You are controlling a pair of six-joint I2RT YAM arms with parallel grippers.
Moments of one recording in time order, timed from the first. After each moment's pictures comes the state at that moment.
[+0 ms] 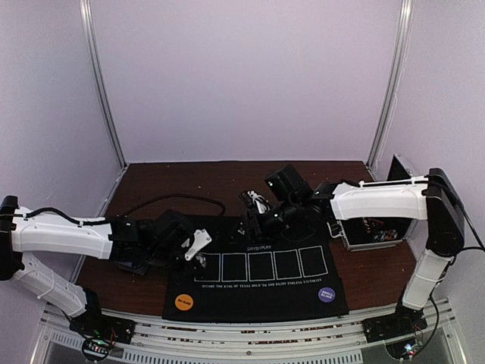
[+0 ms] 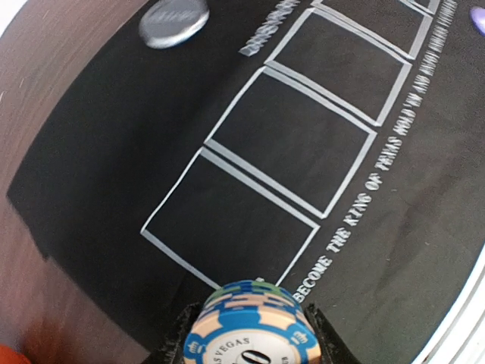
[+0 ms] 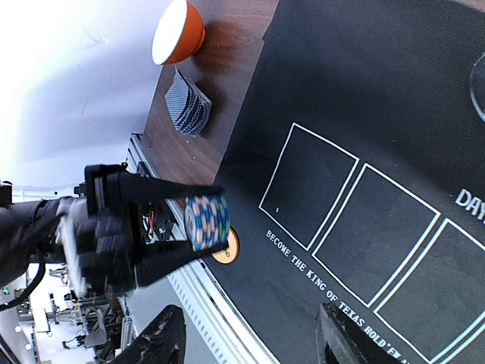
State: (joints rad) left arm -1.06 1.33 0.77 -0.42 -0.12 -0.01; right arm 0.90 1.77 1.24 -0.24 -0.54 0.73
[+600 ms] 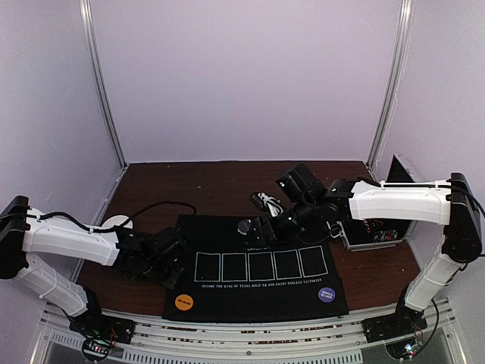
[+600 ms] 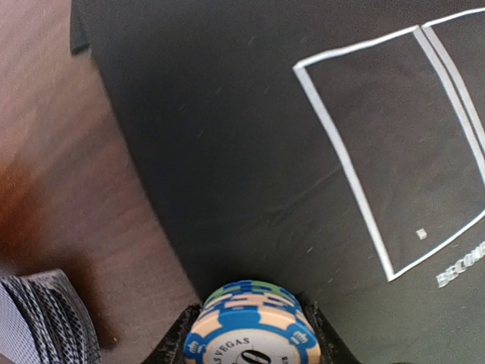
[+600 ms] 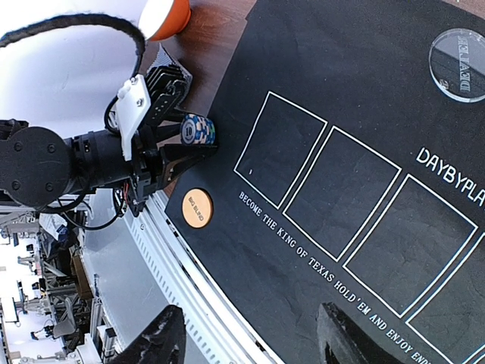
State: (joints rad) left arm -1.00 1.38 0.63 -0.49 -0.29 -0.50; right arm 0.90 1.63 1.19 -0.41 -0.47 0.61
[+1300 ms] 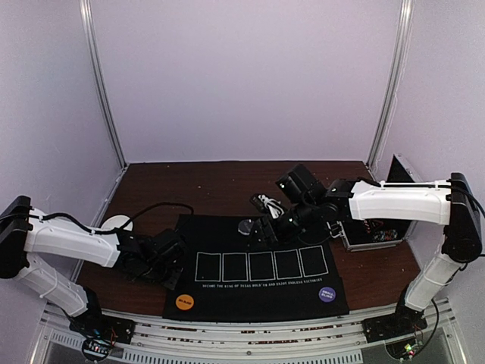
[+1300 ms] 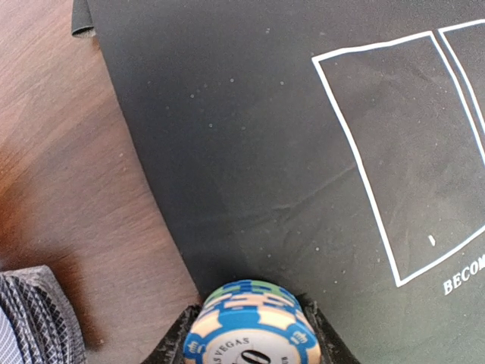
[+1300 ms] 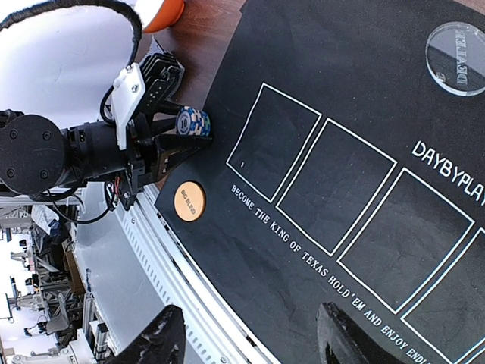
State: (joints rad) left arm -0.99 1.39 0.60 -0.45 -0.27 -0.56; right arm 0.90 1.63 1.19 -0.44 -0.46 0.57
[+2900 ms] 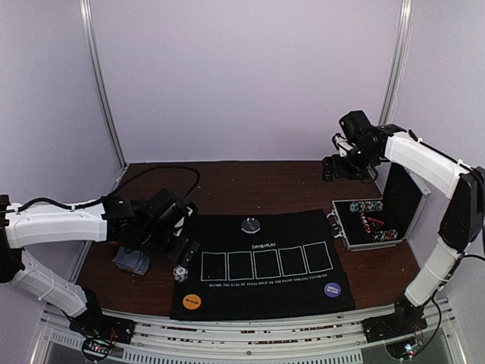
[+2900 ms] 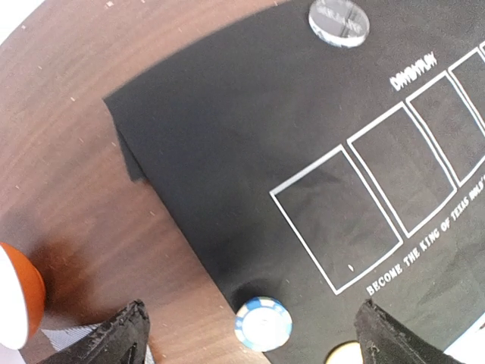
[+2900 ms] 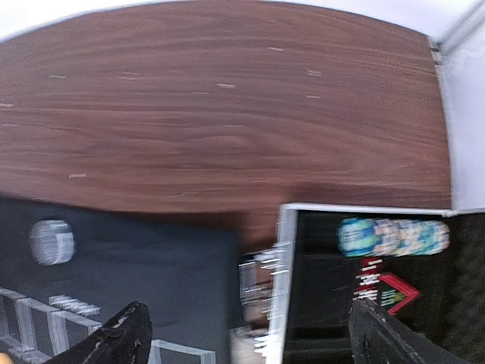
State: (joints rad) left arm -0.95 1.32 0.91 -0.66 -0.27 -0.34; right arm 0.34 1.66 1.54 -0.88 0.12 0.21
